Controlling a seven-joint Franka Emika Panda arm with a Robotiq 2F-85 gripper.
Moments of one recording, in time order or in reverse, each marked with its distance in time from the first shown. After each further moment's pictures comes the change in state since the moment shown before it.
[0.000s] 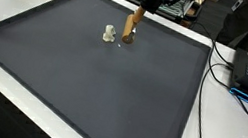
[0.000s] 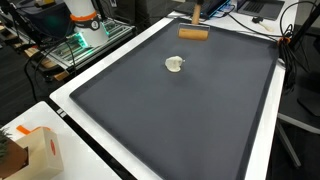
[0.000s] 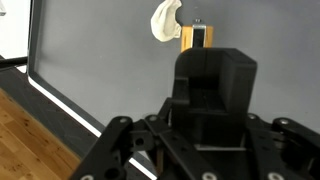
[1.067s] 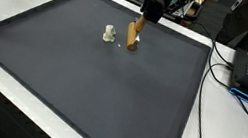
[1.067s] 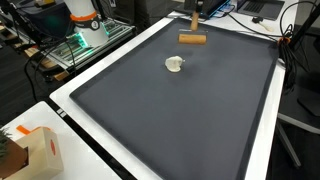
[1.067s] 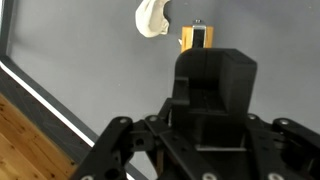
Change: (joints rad) arm -0.002 0.000 -0.003 -0.079 0.005 0.118 -0.068
